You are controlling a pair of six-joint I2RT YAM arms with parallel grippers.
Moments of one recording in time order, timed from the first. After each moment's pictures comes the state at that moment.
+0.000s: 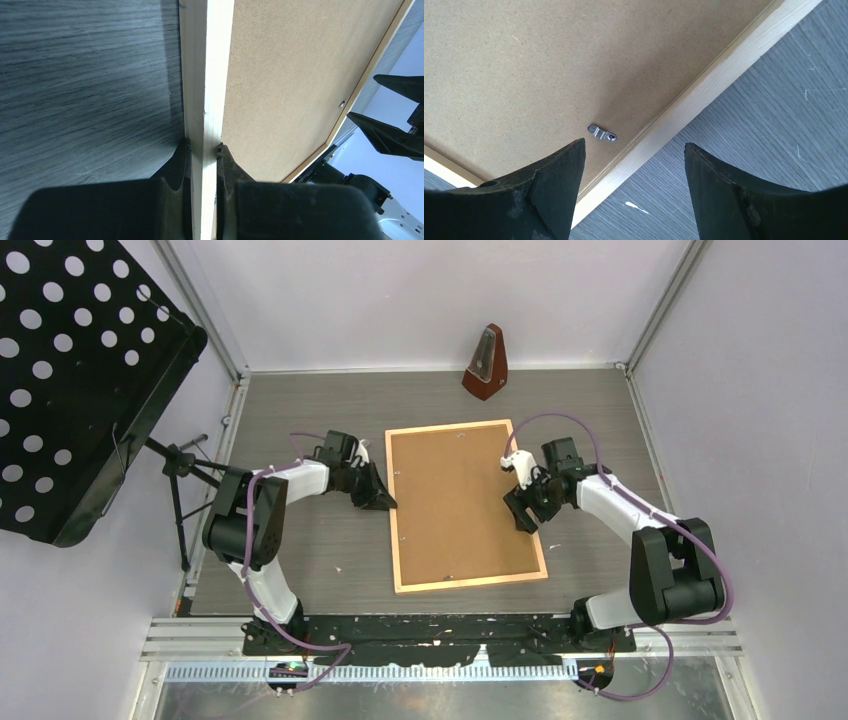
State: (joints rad) left arm -0.28 1.79 0.94 -0.24 0.55 -0.61; right arm 0.20 1.41 0.80 -0.55 -0.30 -0.52
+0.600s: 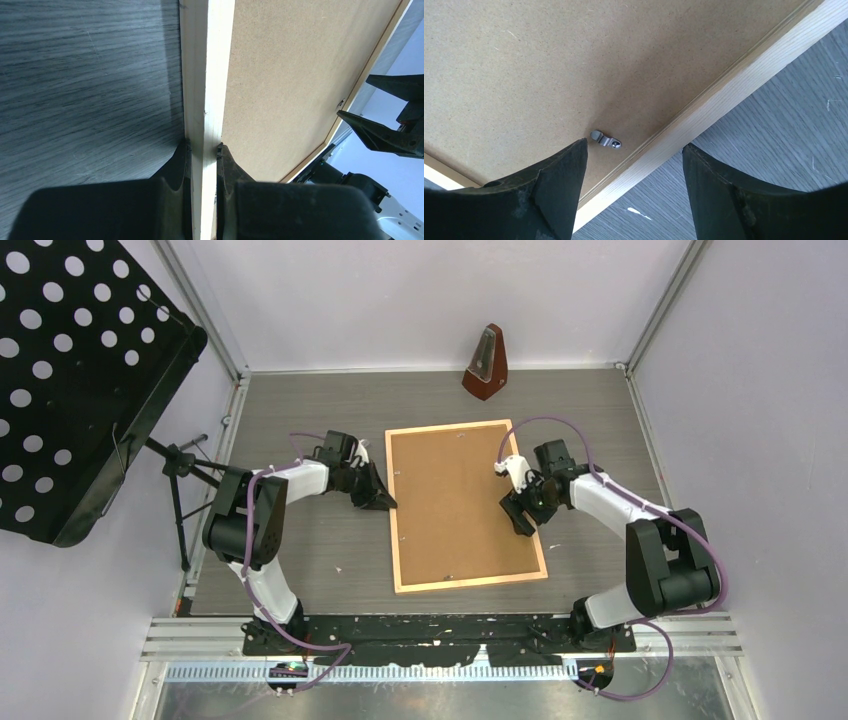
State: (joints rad) left arm -0.28 1.79 0.94 -0.24 0.56 -0.61; right arm 0.24 1.45 0.80 -0.55 -0.27 -0.53
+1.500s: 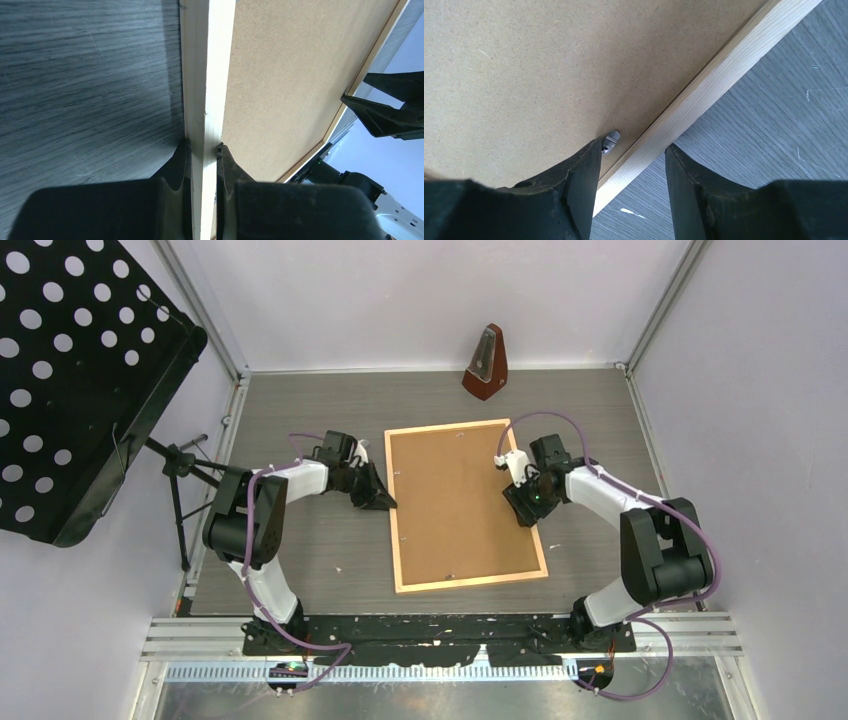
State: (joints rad) left arm -0.27 1.80 0.94 -0.24 0.57 -0.61; right arm 0.25 1.52 0.85 -0.56 -0.19 -0.46
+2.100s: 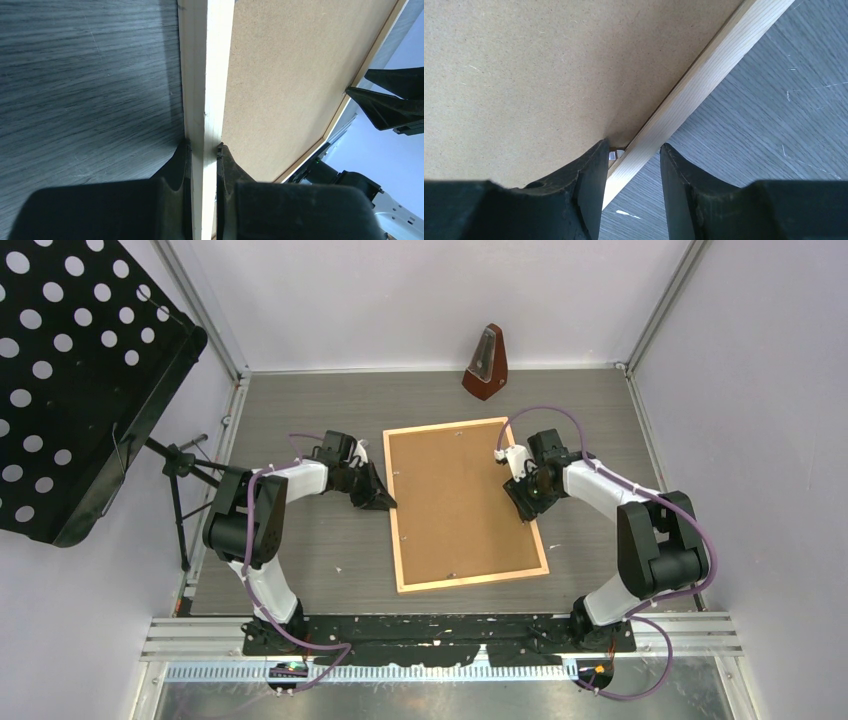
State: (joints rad) left arm -0.27 1.80 0.94 -0.23 0.58 -0.61; right arm 0.25 1.56 0.91 -0.58 -0.16 -0.42
